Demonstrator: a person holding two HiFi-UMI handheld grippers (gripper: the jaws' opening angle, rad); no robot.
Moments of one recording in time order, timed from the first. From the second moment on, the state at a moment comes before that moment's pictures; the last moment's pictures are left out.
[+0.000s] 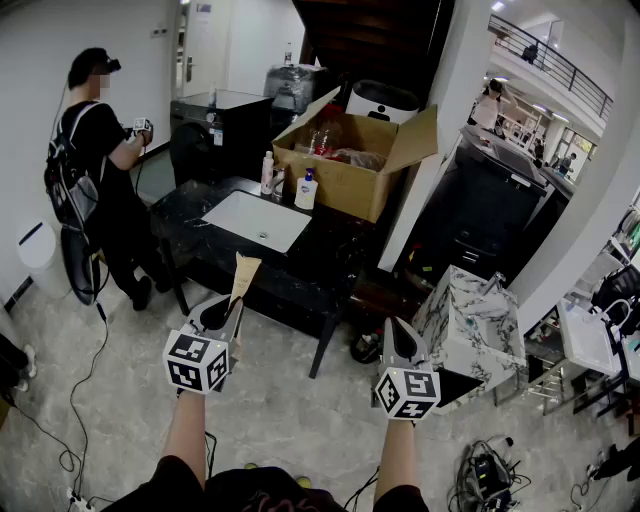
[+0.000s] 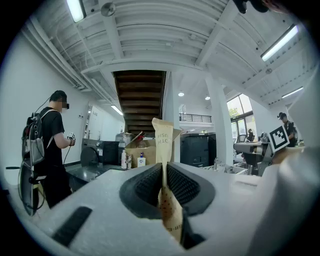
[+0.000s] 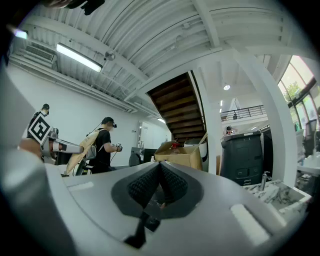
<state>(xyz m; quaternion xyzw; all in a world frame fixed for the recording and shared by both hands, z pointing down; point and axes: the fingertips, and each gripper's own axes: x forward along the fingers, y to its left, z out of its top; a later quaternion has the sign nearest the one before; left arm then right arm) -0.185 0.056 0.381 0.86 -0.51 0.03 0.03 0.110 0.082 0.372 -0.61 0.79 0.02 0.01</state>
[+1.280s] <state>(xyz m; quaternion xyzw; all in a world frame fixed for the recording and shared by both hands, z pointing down) -0.201 0.062 0.382 0.88 -0.48 0.01 0.03 0.077 0.099 0.379 -0.62 0.78 0.01 0.01</state>
